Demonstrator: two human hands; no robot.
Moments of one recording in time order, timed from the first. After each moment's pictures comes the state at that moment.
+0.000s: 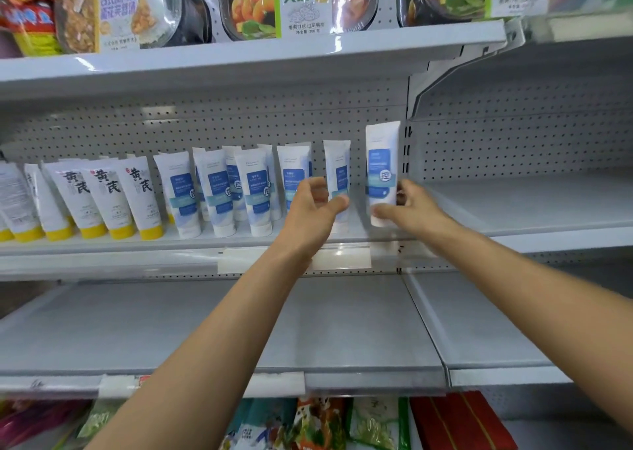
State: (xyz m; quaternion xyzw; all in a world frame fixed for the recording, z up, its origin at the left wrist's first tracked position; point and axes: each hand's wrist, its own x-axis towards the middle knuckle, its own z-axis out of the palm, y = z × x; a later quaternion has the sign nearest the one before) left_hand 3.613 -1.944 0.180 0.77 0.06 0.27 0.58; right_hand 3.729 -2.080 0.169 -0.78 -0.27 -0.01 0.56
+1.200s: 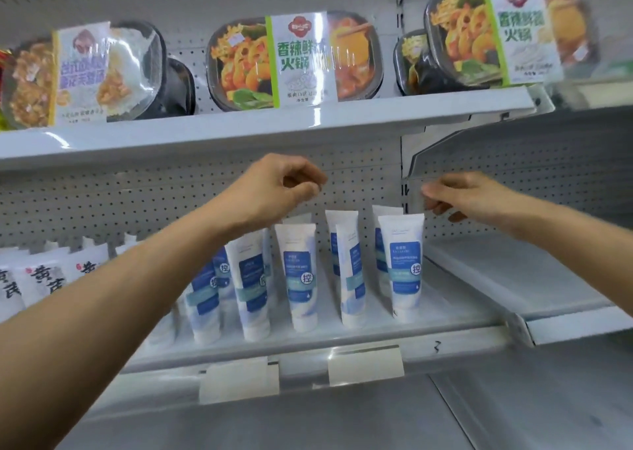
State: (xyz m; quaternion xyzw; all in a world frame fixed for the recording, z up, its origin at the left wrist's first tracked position) left_hand 3.662 -1.839 0.312 0.92 -0.12 0.27 0.25; right_hand 3.796 -2.108 0.276 -0.85 -0.27 -0.09 0.44
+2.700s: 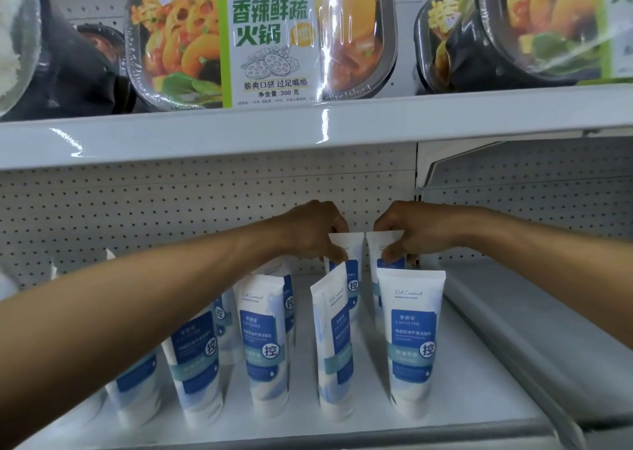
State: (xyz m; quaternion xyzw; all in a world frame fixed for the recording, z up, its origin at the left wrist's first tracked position) left_hand 3.838 -1.843 0.296 0.99 -0.09 0.08 0.10; right_hand 3.908 -2.034 0.298 -0.88 -0.43 0.06 0.18
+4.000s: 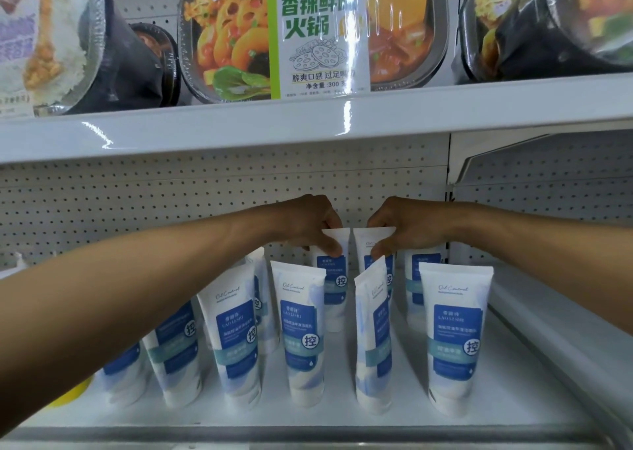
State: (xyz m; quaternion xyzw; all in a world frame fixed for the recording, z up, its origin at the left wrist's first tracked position) left_hand 3.815 -1.797 0.305 0.99 -0.06 0.03 0.14; right_hand 3.902 -1.984 0.296 -0.86 -0.48 0.06 0.17
